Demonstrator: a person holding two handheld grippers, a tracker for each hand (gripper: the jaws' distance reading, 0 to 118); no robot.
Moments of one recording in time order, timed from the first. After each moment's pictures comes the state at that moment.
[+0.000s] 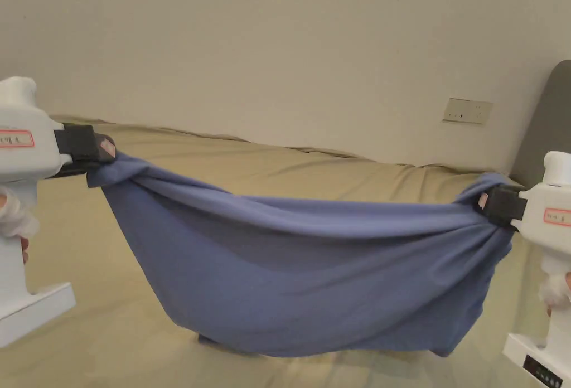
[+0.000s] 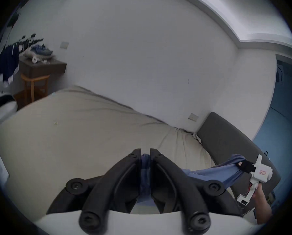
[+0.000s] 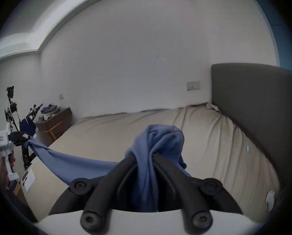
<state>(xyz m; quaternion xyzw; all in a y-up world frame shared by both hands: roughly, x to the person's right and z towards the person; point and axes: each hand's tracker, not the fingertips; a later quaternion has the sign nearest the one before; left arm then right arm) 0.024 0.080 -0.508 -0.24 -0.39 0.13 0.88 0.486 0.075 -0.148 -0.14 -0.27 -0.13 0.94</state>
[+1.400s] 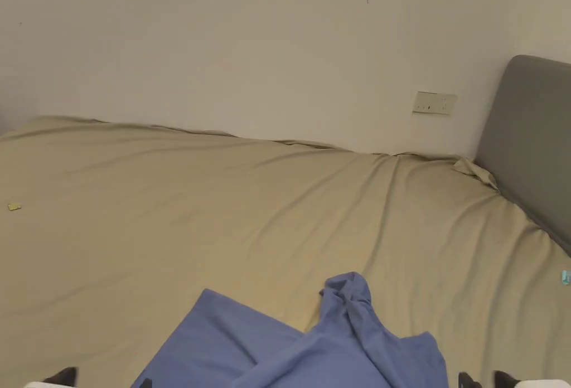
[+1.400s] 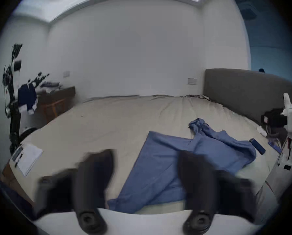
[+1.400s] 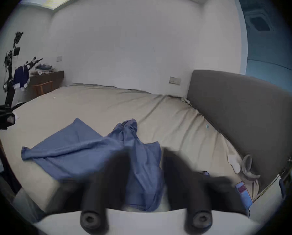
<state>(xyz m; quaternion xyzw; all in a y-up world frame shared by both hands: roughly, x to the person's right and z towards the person) -0.064 -0.065 -0.187 -0.14 -0.36 -0.08 0.92 0.248 -0.043 0.052 -0.20 -0.35 0.02 0.91</state>
